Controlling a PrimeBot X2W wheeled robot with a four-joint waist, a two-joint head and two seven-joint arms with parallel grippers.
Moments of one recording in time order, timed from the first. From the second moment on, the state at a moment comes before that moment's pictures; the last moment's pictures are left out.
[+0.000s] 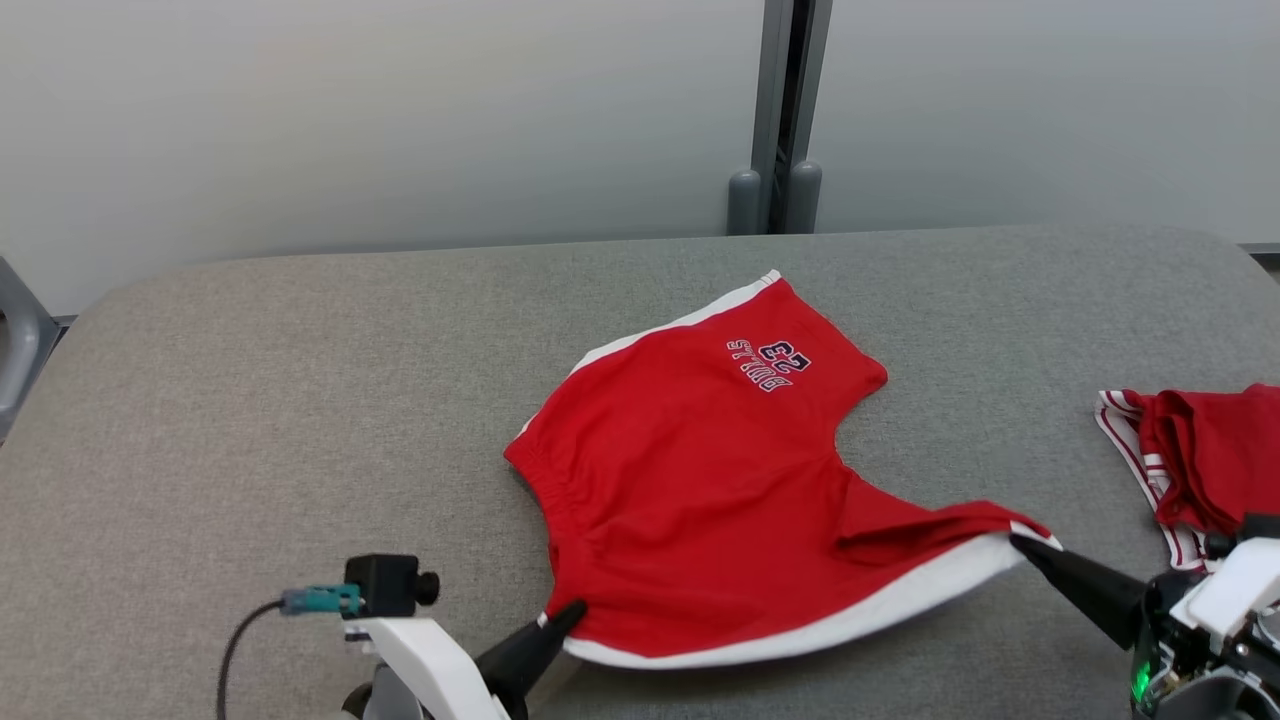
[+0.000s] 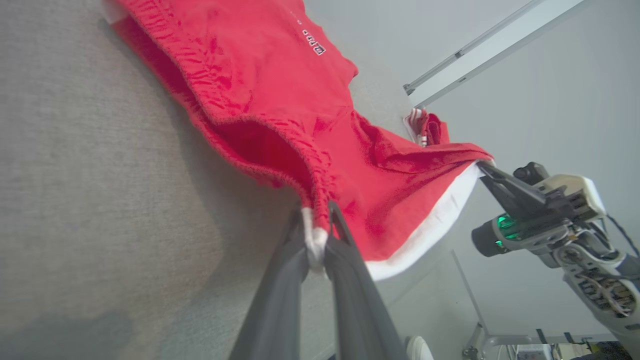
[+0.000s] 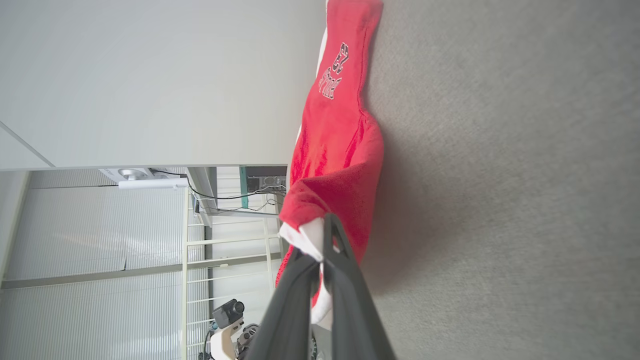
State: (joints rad) left arm -0.27 0.38 -0.88 0.30 -1.35 -0.09 0.07; right arm -0.19 -0.53 0.40 0.39 1.92 0.13 0.49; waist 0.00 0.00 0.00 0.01
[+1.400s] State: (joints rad) left arm -0.57 0.10 -0.51 0.59 -1.91 -0.05 0.16; right arm -1.15 -0.20 0.90 1.28 2.29 0.13 0.22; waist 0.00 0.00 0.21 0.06
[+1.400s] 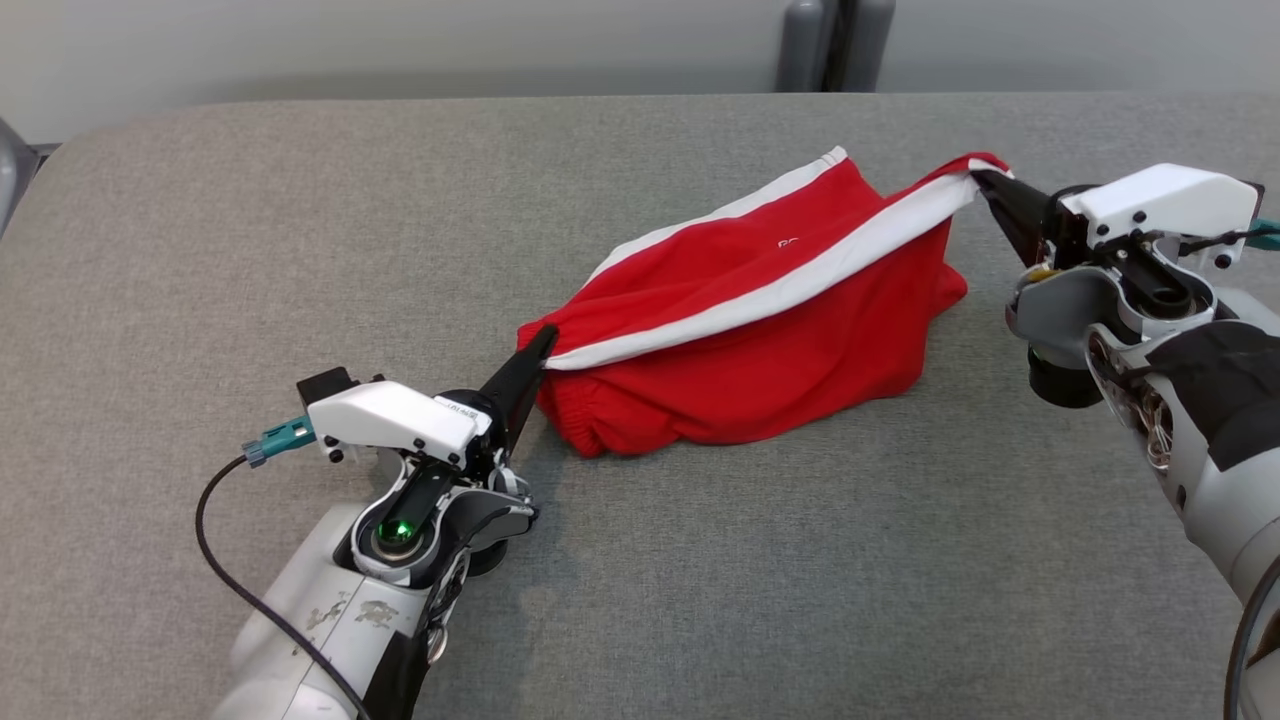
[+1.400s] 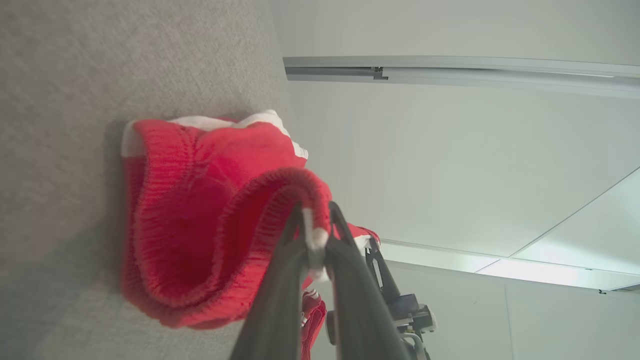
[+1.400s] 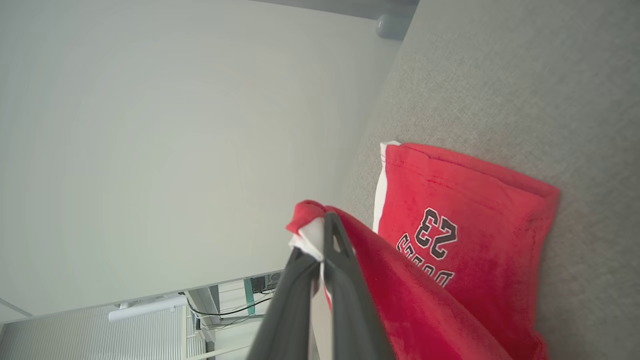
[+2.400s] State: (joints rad) left arm -0.81 0.05 -0.71 0.73 -2.12 -0.10 0.09; right arm -1.26 -0.23 1.28 1.29 2.46 0.13 0.01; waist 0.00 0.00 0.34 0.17
